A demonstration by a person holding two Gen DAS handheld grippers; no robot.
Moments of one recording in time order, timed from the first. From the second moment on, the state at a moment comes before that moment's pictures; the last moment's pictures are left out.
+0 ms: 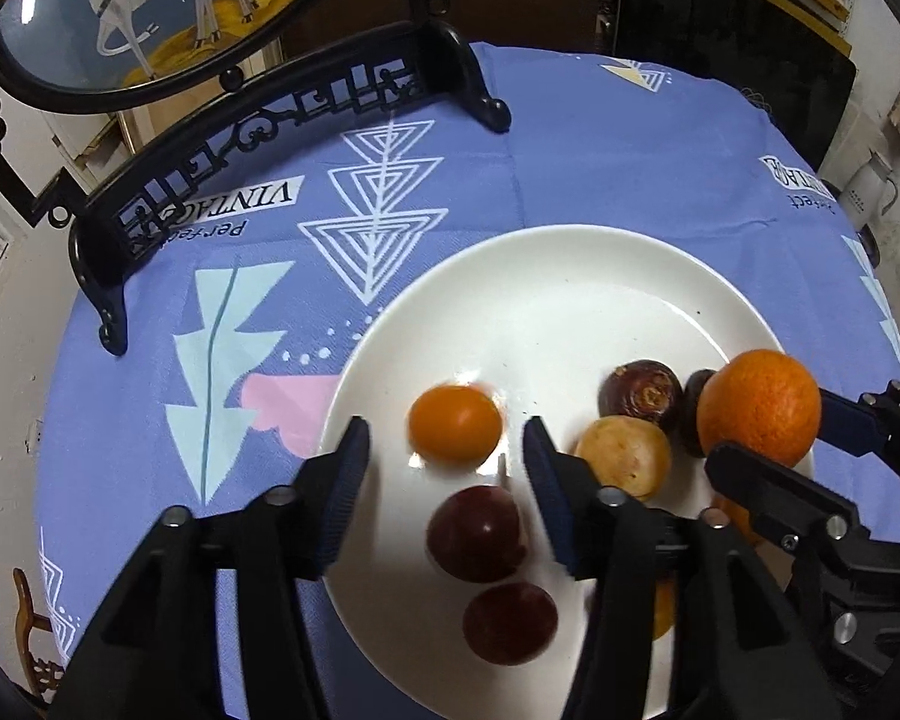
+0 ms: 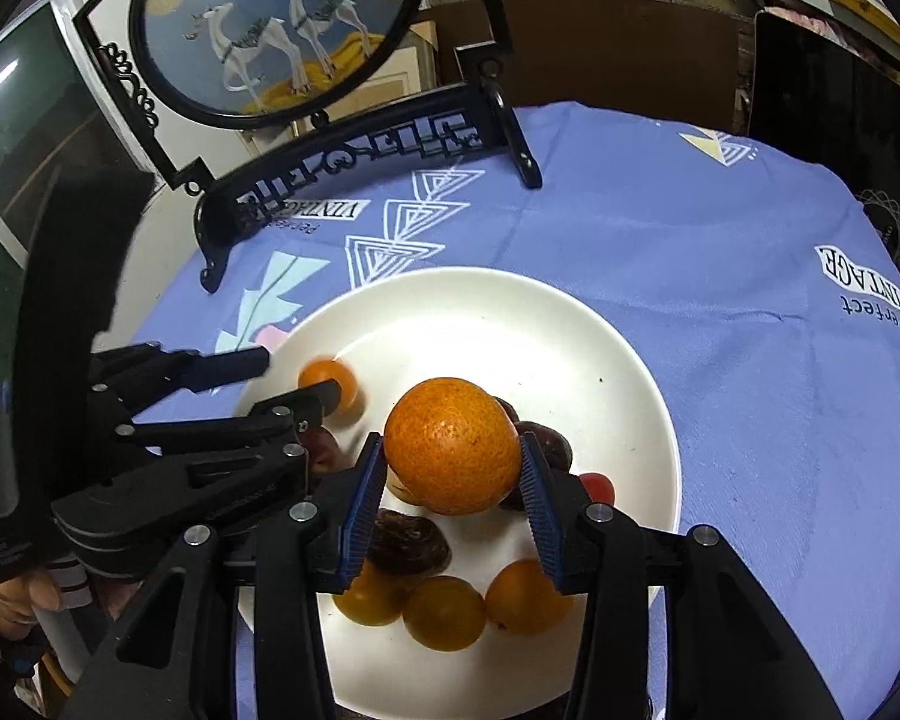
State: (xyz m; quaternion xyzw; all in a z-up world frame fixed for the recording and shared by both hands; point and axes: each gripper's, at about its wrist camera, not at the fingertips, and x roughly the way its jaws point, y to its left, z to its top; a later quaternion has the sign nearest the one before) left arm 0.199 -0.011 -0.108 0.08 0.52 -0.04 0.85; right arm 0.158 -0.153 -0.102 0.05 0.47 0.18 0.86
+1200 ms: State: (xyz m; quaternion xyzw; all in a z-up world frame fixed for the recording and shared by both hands) left arm 0.042 0.027 -0.106 0.04 0.53 -0.07 0.84; right arm 0.013 -0.153 -0.161 -0.01 0.52 0.18 0.83
